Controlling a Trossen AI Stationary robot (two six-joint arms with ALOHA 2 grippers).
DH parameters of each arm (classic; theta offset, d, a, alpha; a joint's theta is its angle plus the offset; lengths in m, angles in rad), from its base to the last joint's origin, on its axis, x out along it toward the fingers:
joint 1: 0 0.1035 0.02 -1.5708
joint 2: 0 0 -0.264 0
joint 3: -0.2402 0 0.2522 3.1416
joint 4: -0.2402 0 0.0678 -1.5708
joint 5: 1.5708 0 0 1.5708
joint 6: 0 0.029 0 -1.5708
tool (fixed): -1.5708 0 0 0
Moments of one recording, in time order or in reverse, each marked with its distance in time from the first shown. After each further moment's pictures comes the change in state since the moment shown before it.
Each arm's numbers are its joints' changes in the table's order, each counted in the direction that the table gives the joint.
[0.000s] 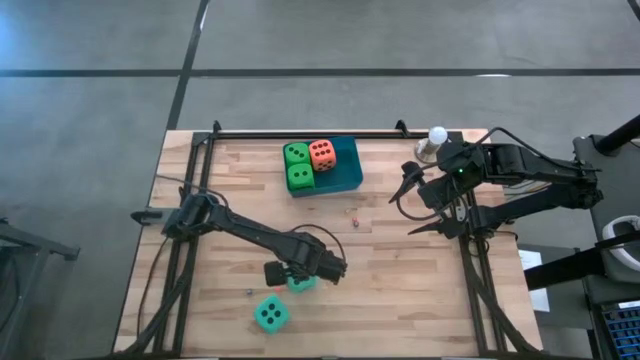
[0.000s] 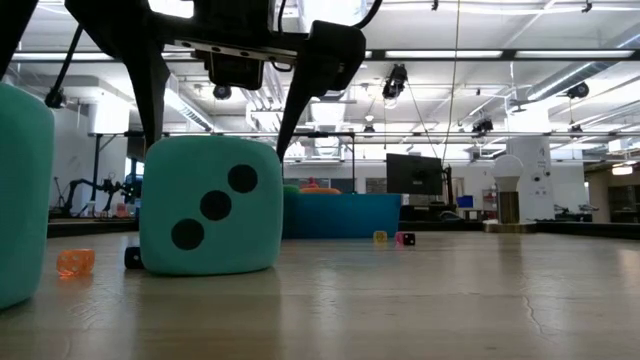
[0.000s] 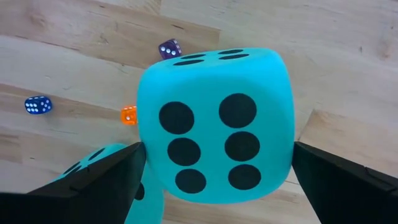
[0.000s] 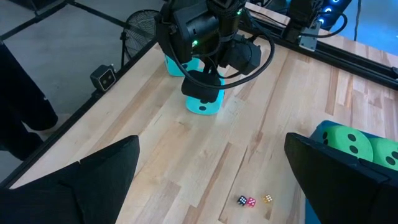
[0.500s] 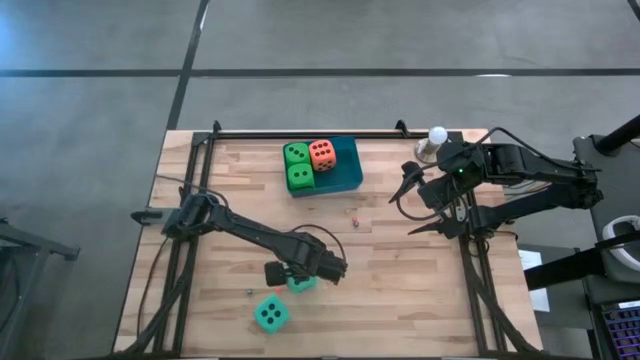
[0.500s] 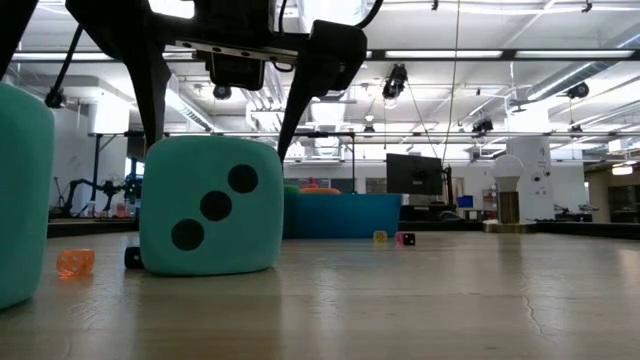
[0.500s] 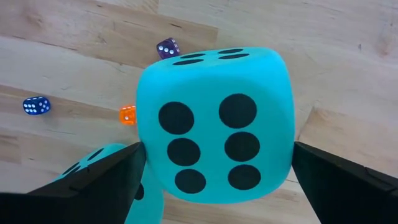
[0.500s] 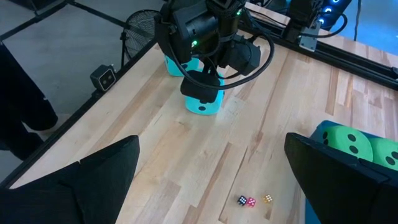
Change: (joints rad) left arm 0.000 0.002 0.000 0.007 0.000 0.008; right arm 0.000 0.000 0.000 0.000 0.000 0.001
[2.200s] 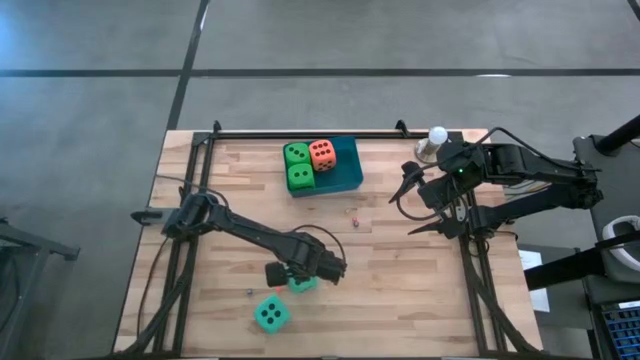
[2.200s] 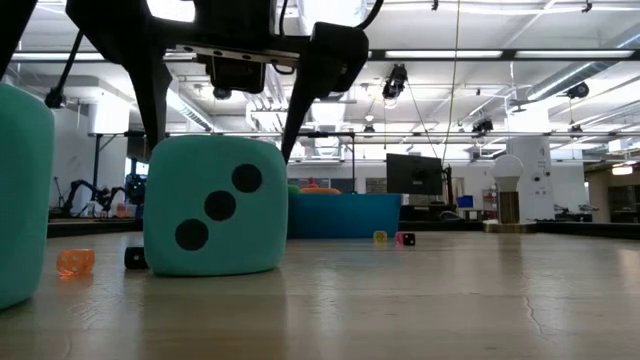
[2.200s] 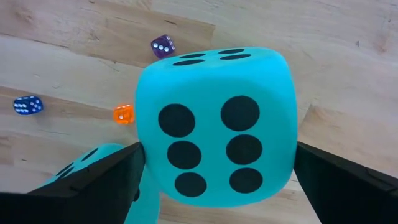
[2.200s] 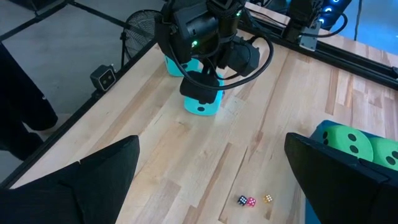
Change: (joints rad) left arm 0.000 -0.001 0.023 0.033 0.001 -0.001; right arm 0.000 0.000 0.000 0.000 0.000 0.001
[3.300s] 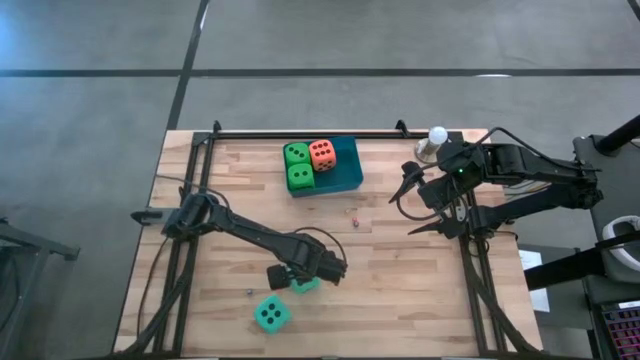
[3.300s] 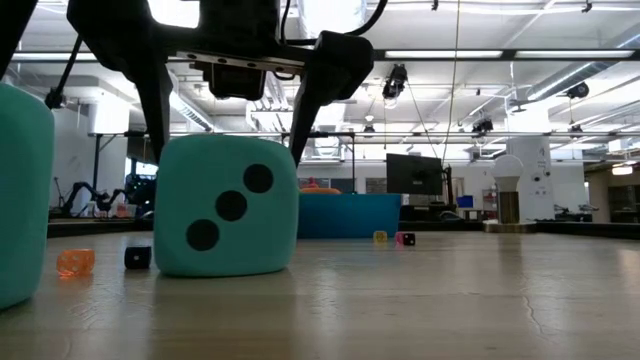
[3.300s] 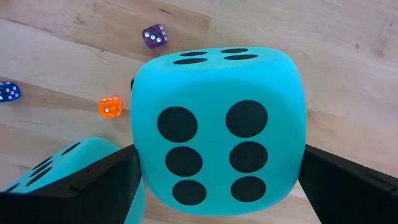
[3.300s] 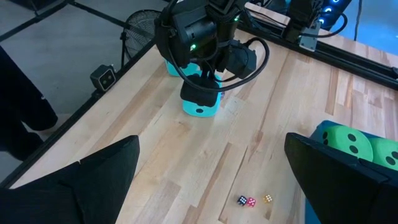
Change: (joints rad) left arm 0.002 -0.003 0.022 0.053 0.001 -0.065; right arm 0.000 0.000 0.000 0.000 0.000 -0.002
